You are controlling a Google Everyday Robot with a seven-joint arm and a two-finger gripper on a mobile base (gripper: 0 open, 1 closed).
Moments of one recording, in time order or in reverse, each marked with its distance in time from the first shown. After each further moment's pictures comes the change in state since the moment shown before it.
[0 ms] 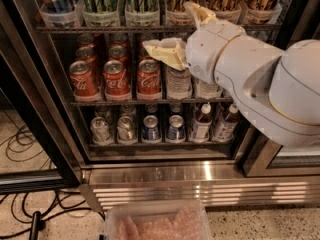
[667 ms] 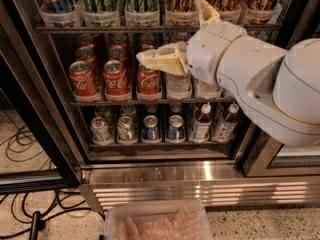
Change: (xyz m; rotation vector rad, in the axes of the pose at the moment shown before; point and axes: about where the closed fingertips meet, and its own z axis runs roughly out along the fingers) arm 0.000 0.005 -0.003 -0.032 0.001 0.003
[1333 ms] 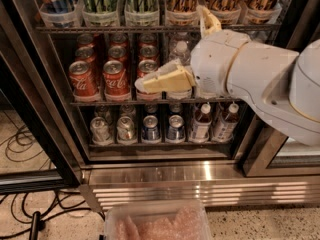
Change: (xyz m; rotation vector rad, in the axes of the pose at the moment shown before) arm 0.005 0.027 -0.015 -0.156 0.005 0.007
